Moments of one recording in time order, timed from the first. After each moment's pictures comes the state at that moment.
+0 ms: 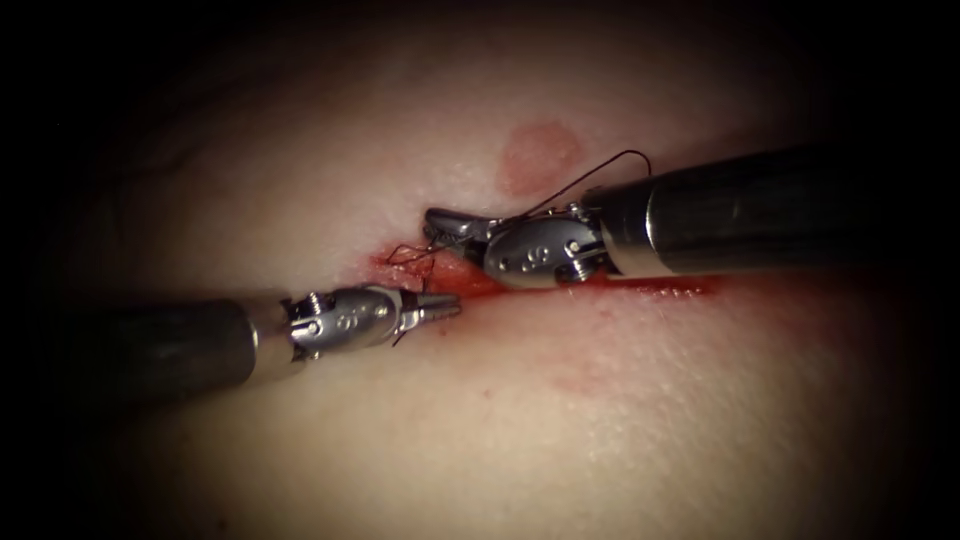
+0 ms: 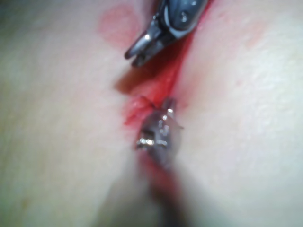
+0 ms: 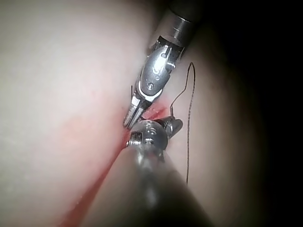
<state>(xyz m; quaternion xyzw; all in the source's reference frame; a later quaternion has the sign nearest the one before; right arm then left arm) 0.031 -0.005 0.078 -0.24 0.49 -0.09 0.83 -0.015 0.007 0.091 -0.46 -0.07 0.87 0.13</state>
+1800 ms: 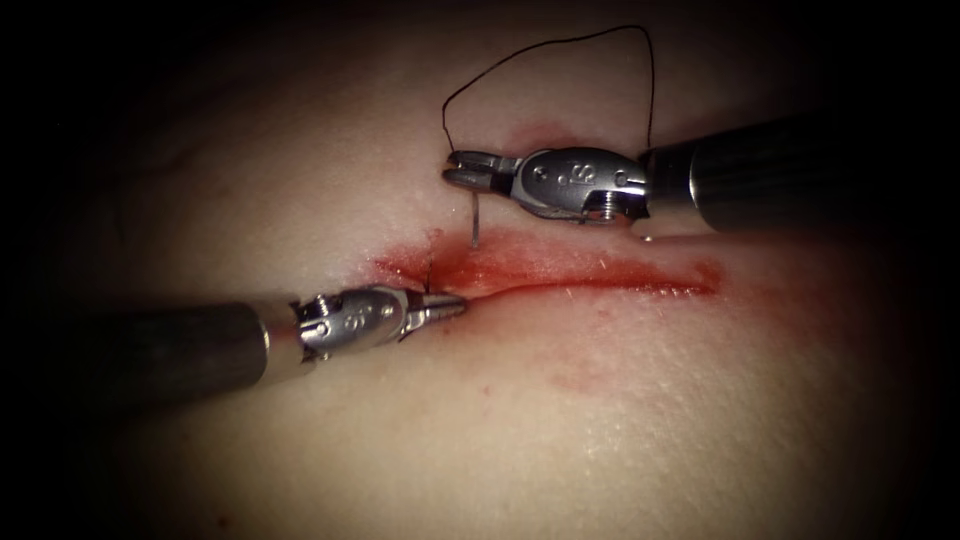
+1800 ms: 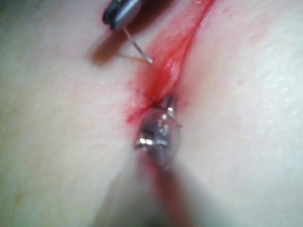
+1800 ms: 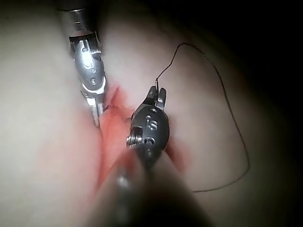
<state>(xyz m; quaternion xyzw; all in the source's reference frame) 0.030 0.001 0.078 0.00 0.54 0.16 0.82 -0.015 0.006 0.094 -0.46 -0.08 0.88 0.13</state>
